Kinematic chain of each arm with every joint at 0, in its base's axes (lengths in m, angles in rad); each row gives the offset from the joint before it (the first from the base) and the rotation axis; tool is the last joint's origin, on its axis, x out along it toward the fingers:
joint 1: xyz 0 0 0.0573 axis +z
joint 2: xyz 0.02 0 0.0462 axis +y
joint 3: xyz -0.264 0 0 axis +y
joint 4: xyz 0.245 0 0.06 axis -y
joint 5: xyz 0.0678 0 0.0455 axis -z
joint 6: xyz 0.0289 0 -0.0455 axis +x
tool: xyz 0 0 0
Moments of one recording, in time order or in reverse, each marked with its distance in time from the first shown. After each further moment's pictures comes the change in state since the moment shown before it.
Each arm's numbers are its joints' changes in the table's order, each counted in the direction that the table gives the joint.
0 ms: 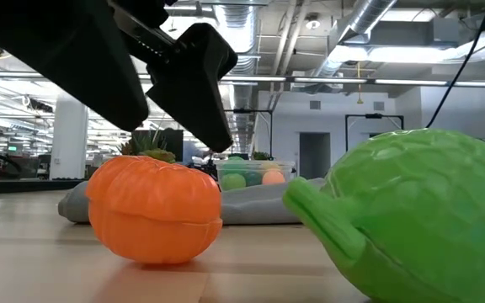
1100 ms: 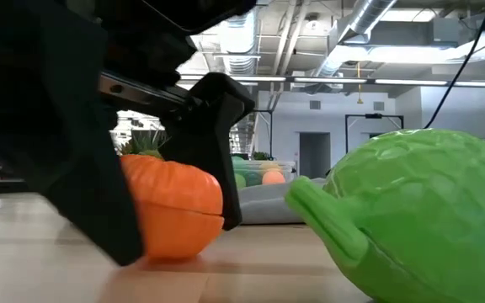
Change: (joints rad) left arm 0.017 0.117 -0.029 0.027 0.036 0.087; right arm -0.017 0.010 0.001 -0.024 -0.008 0.032
